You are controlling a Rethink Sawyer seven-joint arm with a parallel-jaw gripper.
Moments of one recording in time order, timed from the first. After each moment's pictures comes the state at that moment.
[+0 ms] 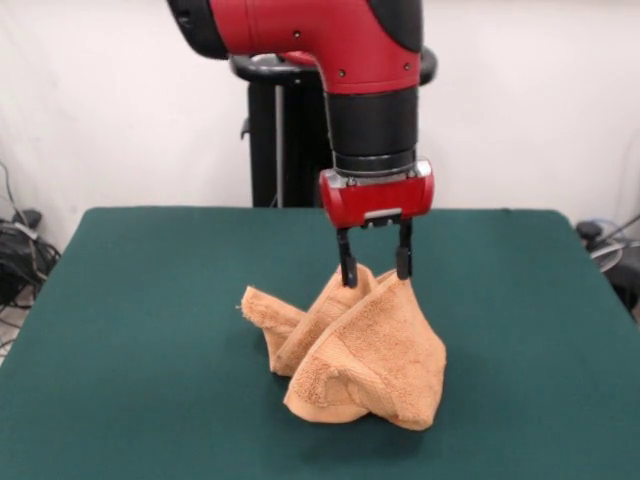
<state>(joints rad) -0.55 -0.74 0.41 1.87 -0.36 0.33 1.57</state>
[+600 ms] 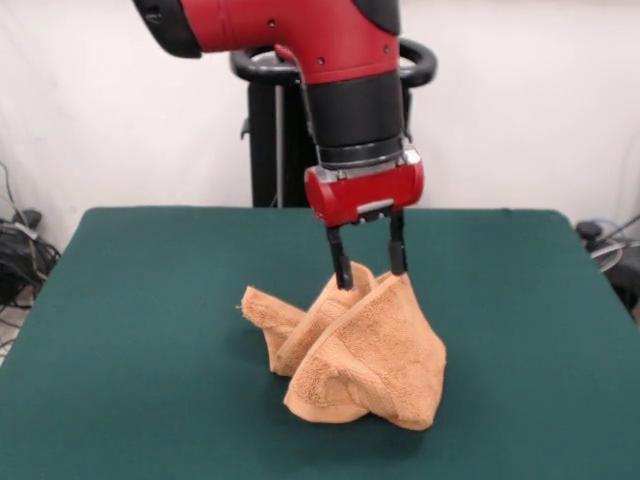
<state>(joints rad) -0.70 -0.75 0.59 1.89 -0.47 0.36 1.49</state>
